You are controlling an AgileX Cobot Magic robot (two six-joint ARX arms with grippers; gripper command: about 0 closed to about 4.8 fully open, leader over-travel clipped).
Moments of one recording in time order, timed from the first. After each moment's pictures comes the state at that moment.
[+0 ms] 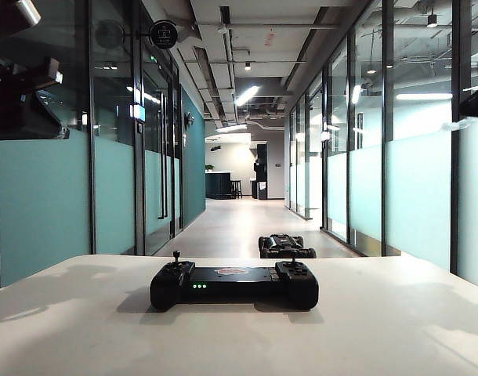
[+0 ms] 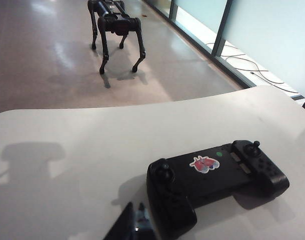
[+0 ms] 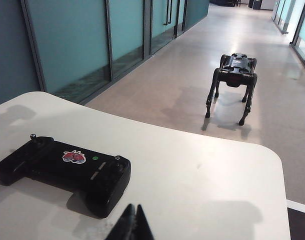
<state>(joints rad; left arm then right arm) -0.21 1.08 0.39 0.48 0.19 -0.04 0.30 0.65 0.14 0.46 -0.05 -0.05</state>
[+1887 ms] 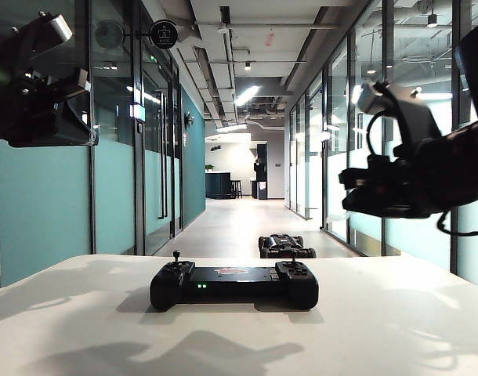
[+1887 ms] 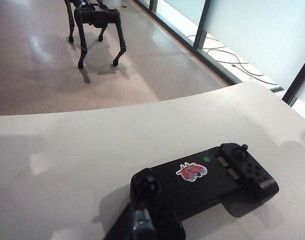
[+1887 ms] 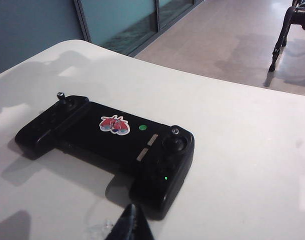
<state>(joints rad) -0.21 1.26 0.51 0.51 0.27 -0.04 0.40 1.62 0.38 0.99 -0.13 0.03</state>
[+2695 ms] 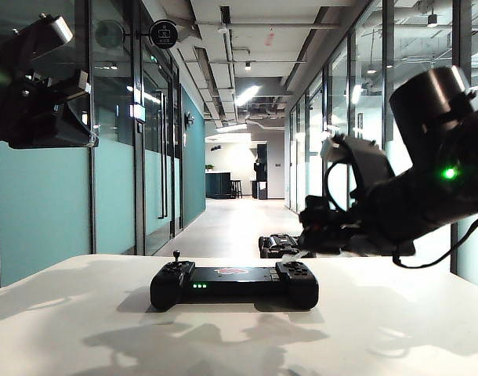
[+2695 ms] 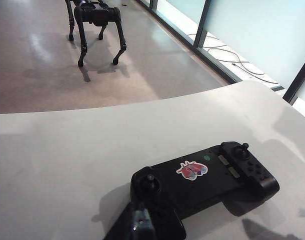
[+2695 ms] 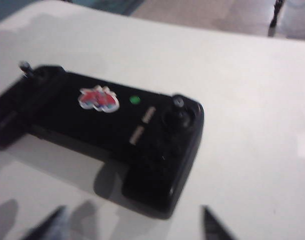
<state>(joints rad) -0.21 1.26 0.51 0.51 0.27 -0.04 0.45 1.84 0.56 0.90 -0.04 0.10</state>
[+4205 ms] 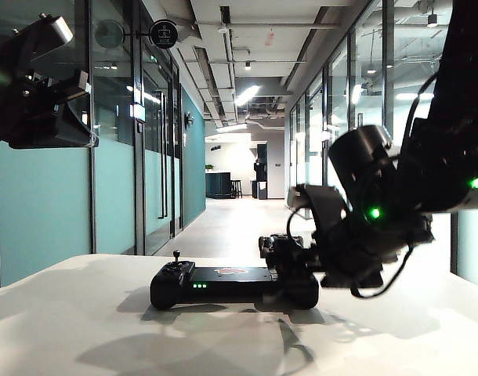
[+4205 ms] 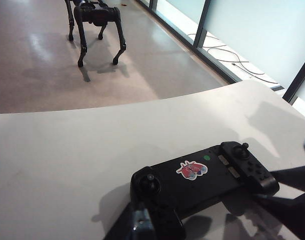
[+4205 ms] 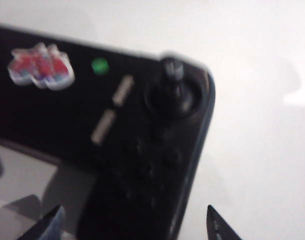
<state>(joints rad) -0.21 1.26 0.51 0.51 0.27 -0.04 0.48 2.09 0.82 0.72 0.05 0.13</state>
